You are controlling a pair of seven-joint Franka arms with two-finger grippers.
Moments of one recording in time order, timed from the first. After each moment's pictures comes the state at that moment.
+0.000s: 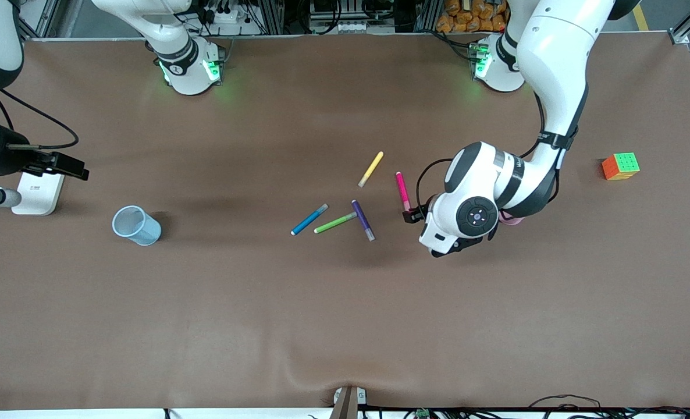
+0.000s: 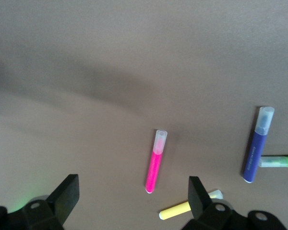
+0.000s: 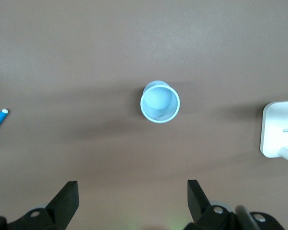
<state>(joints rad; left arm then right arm) -0.34 0.61 -0.17 -1.56 -0.12 1.83 -0.77 -0.02 0.08 -0.03 -1.63 0.02 1.54 0.05</state>
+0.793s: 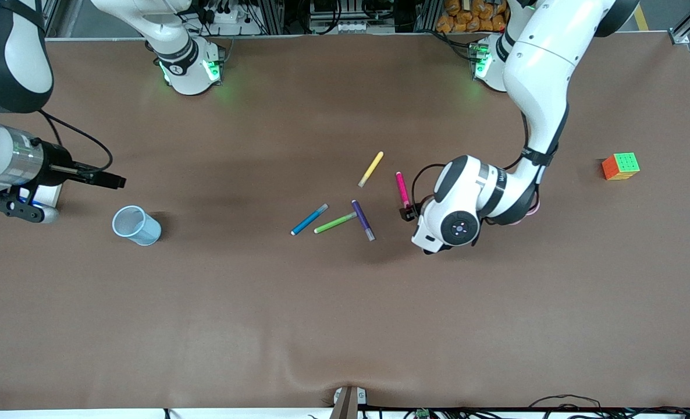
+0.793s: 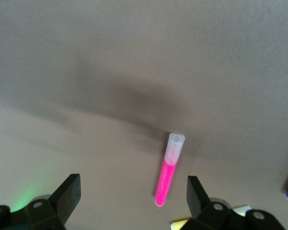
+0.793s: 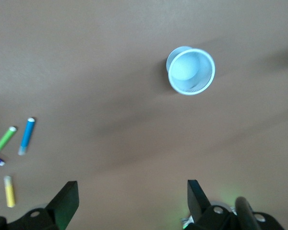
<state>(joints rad) -0.36 0.70 -0.18 -1.58 -0.12 1.84 -0.77 0.02 0.15 -0.02 -1.63 0.14 1.51 0.38</state>
